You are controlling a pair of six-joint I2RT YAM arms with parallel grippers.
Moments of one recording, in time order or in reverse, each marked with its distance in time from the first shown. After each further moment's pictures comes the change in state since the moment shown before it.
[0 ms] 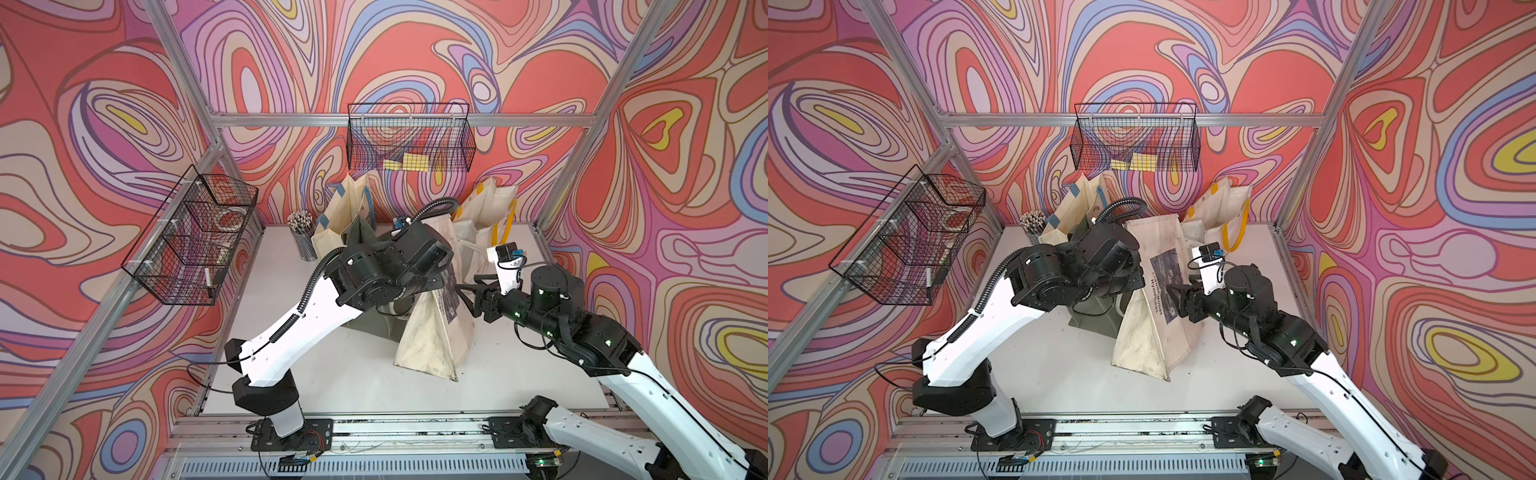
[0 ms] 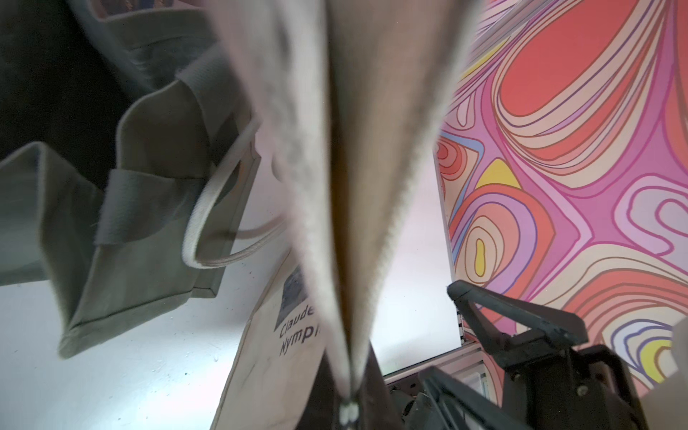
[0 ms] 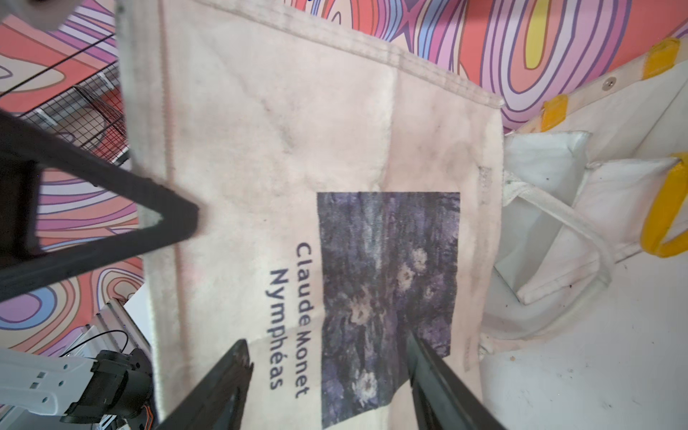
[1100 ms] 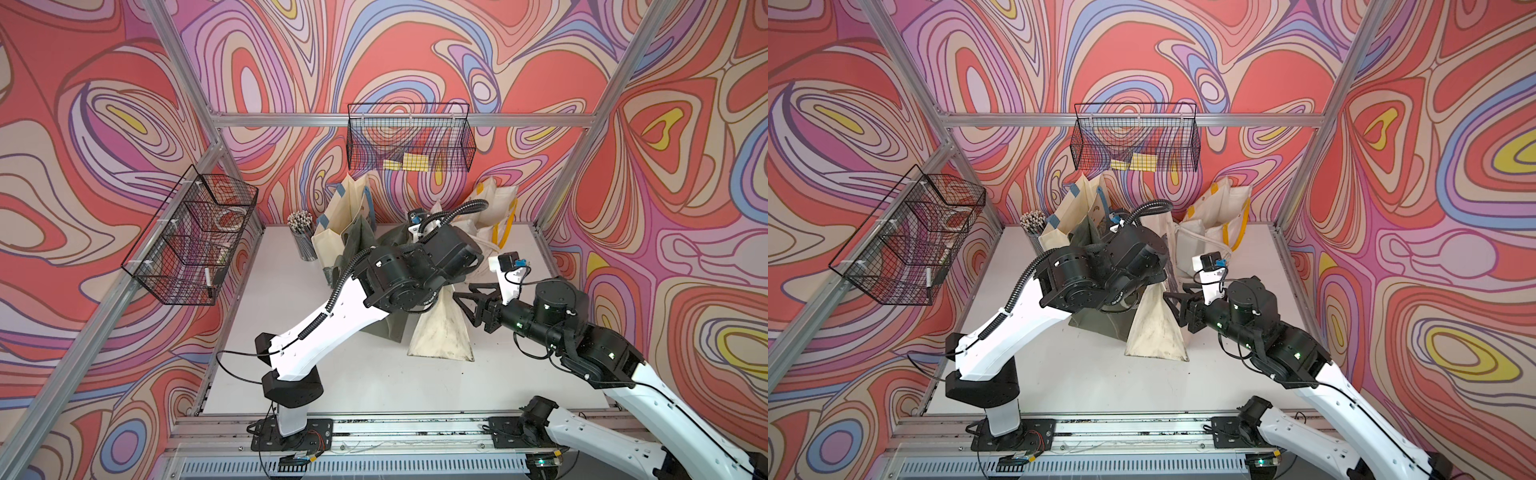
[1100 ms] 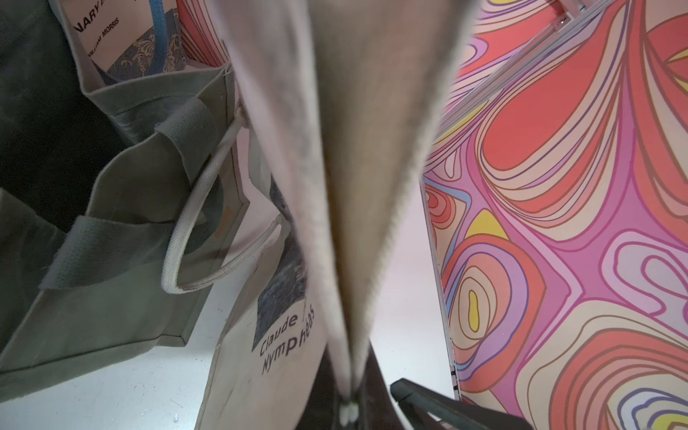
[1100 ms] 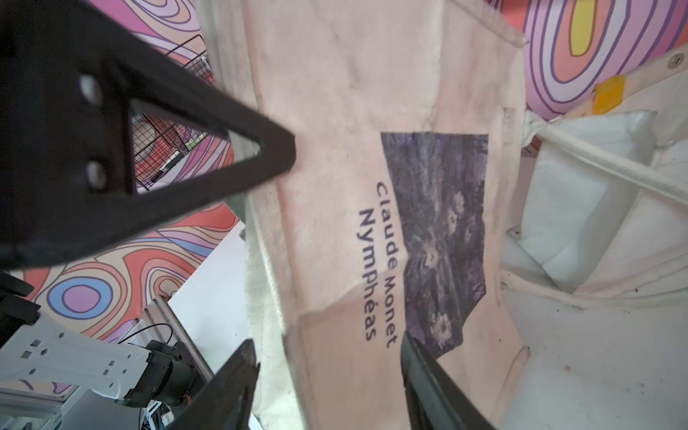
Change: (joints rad) left arm -0.059 0.173 0.199 0.058 -0.189 -0.039; right arm 0.096 -0.076 -0.100 0.091 0.002 0.082
